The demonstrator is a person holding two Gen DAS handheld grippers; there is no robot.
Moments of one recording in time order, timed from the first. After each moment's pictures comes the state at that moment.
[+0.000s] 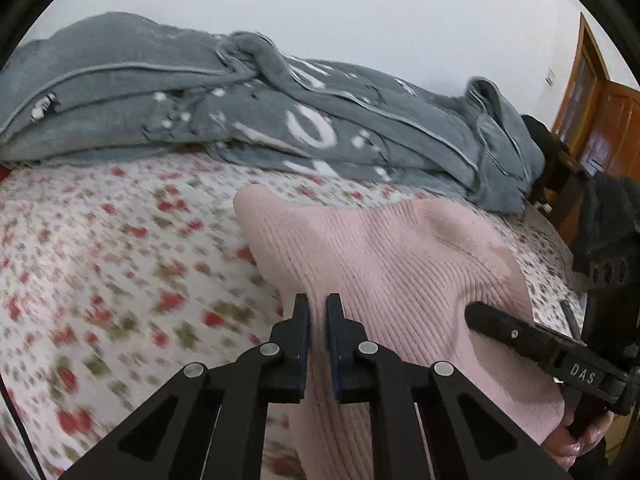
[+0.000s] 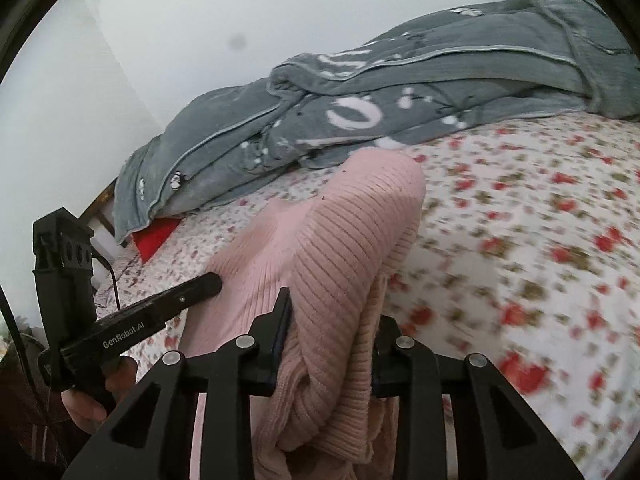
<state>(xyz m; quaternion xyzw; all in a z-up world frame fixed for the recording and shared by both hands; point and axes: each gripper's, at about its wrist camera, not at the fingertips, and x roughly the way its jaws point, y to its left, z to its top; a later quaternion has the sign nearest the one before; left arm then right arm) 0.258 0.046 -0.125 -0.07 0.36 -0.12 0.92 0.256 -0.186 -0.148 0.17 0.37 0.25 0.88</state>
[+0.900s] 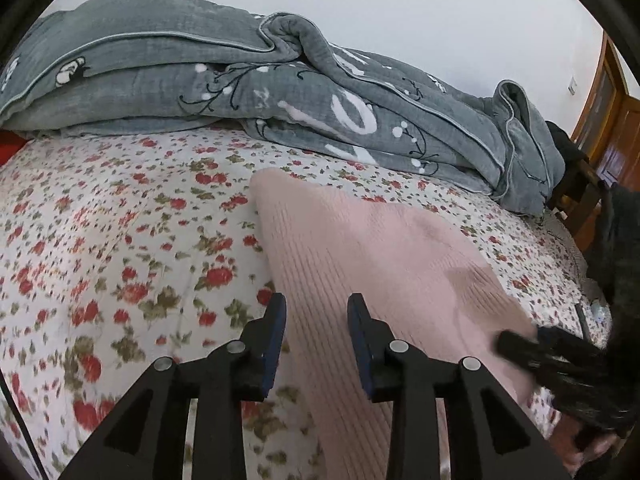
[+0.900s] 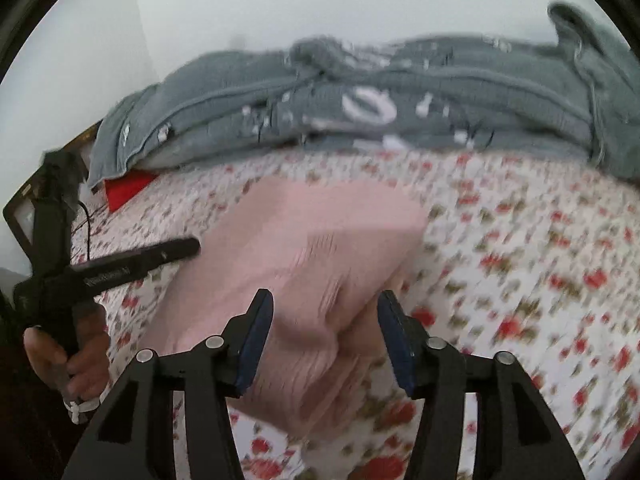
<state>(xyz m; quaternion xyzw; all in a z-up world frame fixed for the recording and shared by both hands) 0.252 0.082 -0.152 -0.10 0.38 -0.10 0.91 0.234 -0.158 -0.161 0.06 0.40 0.21 0.89</state>
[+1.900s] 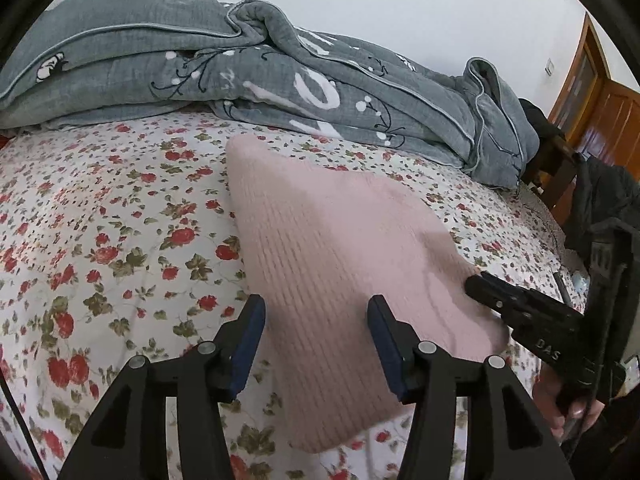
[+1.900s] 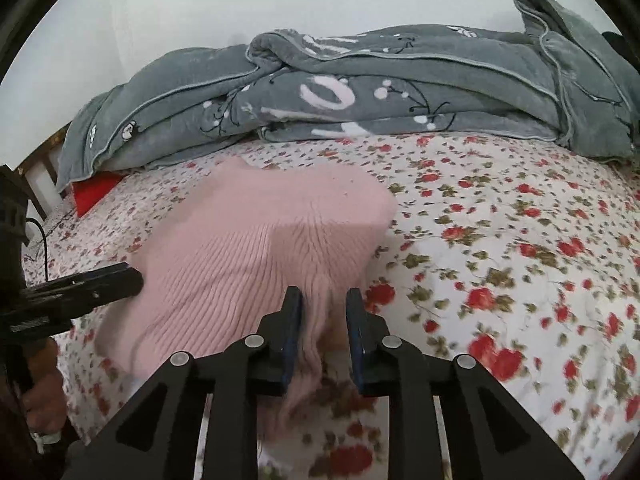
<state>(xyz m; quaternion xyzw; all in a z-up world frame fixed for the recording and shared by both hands) 0.221 0.057 -0.154 -0.09 0.40 -0.14 0.90 0.220 -0.177 -0.164 0.04 0.38 0.15 0.91</state>
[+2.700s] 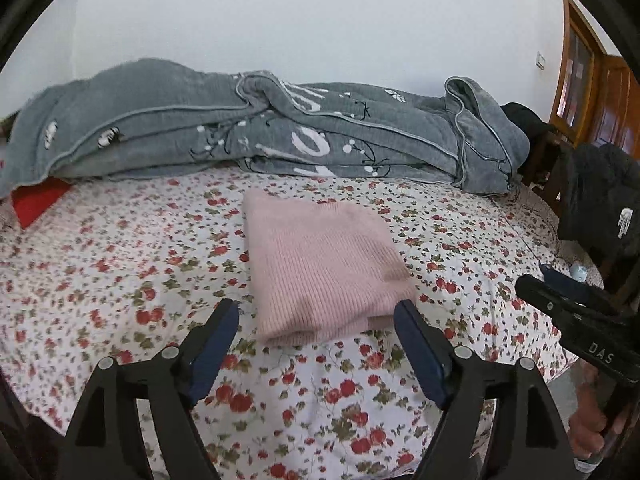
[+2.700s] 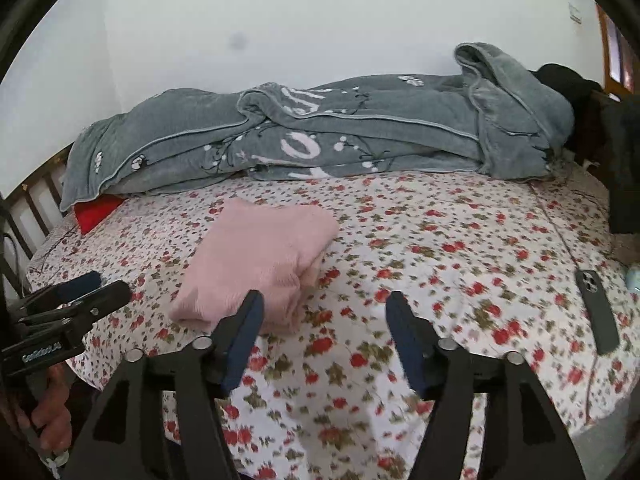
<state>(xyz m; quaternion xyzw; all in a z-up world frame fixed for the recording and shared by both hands) 0.091 0.018 -0.056 -0.02 0.34 -0.07 0.94 0.085 -0.227 -0.051 0.04 0.35 0.08 0.93</state>
